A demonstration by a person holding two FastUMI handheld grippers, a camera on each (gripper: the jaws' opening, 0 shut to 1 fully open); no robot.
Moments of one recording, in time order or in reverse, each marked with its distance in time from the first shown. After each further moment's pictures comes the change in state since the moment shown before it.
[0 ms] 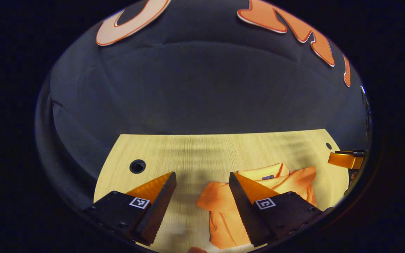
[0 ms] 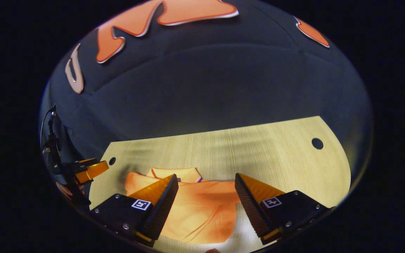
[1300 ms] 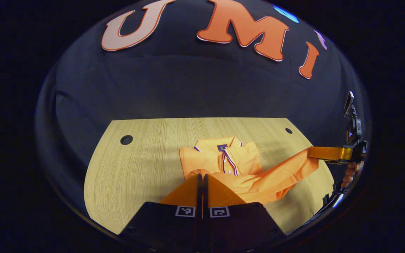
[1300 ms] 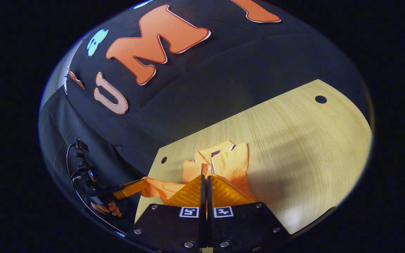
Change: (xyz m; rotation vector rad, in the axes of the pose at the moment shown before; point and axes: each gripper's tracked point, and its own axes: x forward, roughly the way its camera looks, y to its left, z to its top) left arm -0.102 -0.066 -0.076 0.014 0.038 -0.198; right arm -0.111 0.030 -0.062 0.310 -0.012 0.280
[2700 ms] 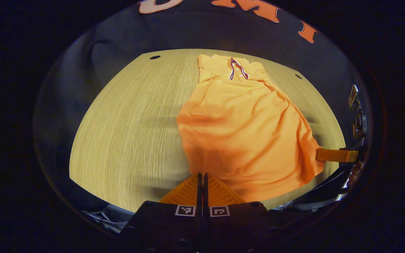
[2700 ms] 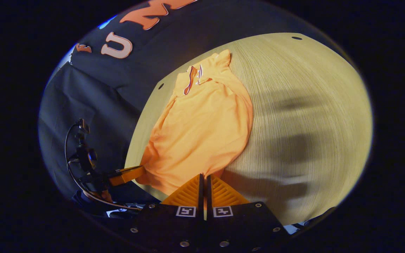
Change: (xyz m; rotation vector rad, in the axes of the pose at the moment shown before) left arm -0.155 -0.044 -0.308 -0.109 0.308 0.154; right arm -0.145 -0.049 -0.281 -0.007 0.392 0.069
